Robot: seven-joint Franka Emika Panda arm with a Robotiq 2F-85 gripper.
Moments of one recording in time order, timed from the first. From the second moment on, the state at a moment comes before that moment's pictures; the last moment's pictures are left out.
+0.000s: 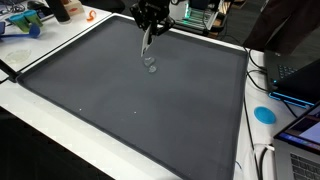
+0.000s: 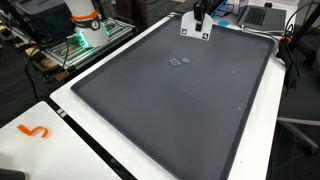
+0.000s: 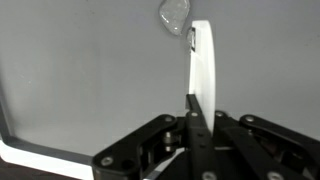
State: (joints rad) arm 0.20 0.21 0.07 -2.01 -0.30 2.23 0.34
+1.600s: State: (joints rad) arm 0.15 0.25 0.07 -2.02 -0.29 2.20 0.00
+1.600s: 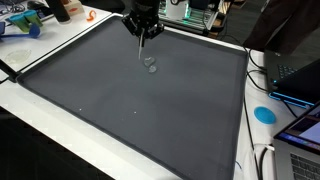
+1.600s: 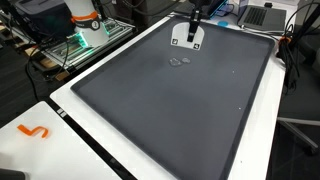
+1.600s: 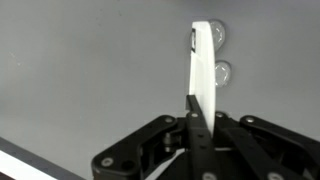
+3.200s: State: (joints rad) arm 0.05 0.23 0.07 -2.28 0.03 2.54 -0.12
